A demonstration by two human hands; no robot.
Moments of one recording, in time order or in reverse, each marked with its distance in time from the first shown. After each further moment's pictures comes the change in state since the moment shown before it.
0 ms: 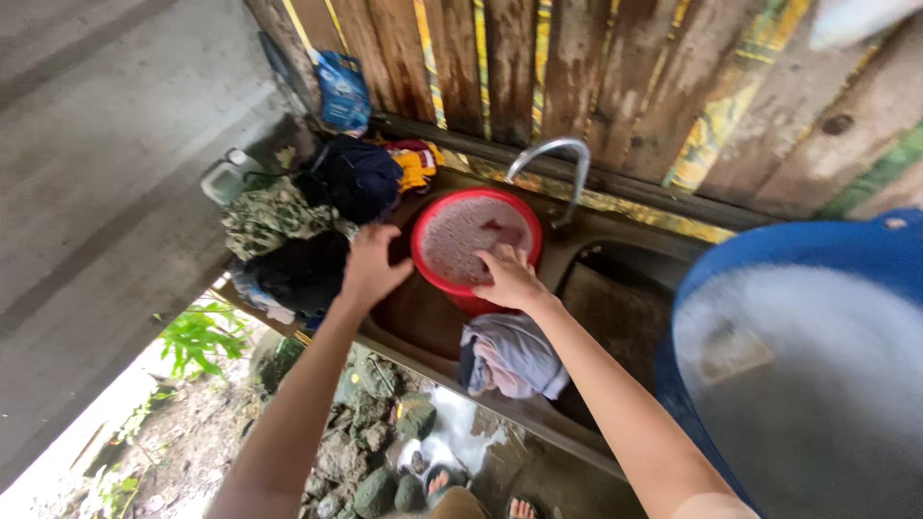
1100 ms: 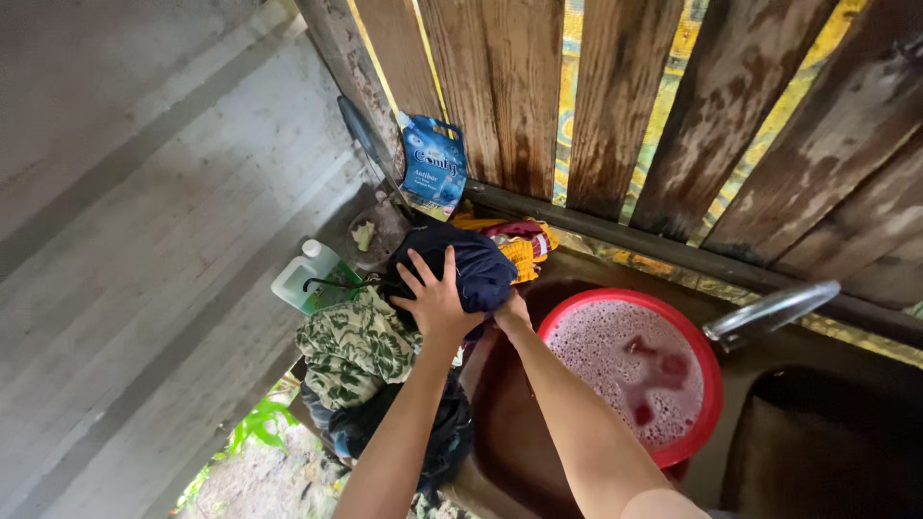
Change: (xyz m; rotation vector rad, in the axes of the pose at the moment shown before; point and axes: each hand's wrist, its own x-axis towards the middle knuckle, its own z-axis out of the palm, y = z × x) left_hand 0.180 -0.125 -0.005 0.532 -0.442 -0.567; right_hand 0.415 -0.034 0.221 0.852 0.144 0.468
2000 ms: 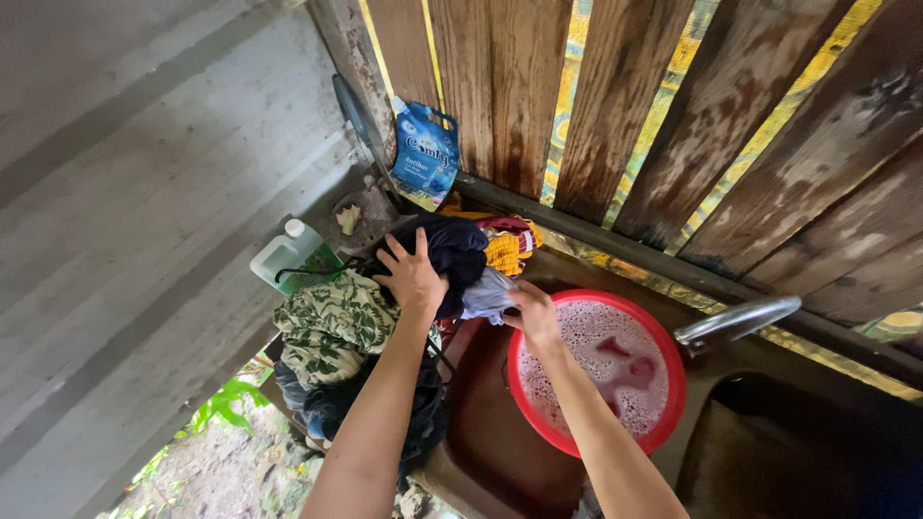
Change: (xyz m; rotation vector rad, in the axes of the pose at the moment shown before) left_hand 0.060 -0.012 0.048 -0.149 0.023 -0.118; right_hand -0.110 -0.055 -0.110 0.579 -0.137 -0.080
